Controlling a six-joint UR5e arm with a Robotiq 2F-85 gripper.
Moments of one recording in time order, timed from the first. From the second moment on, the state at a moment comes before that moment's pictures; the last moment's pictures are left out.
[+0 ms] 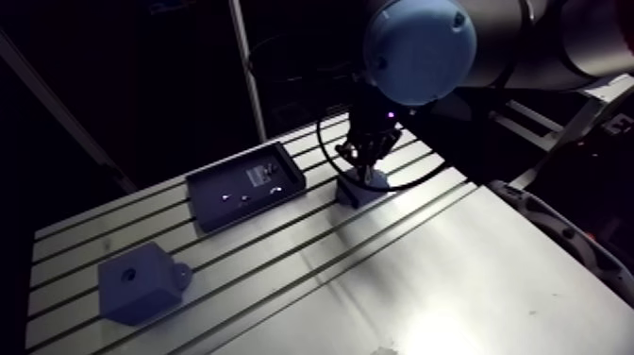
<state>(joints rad) -0.56 -1.17 1.88 -2.19 -1.61 -2.07</state>
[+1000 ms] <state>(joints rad) -0.55 -1.17 1.88 -2.19 -1.61 -2.07</state>
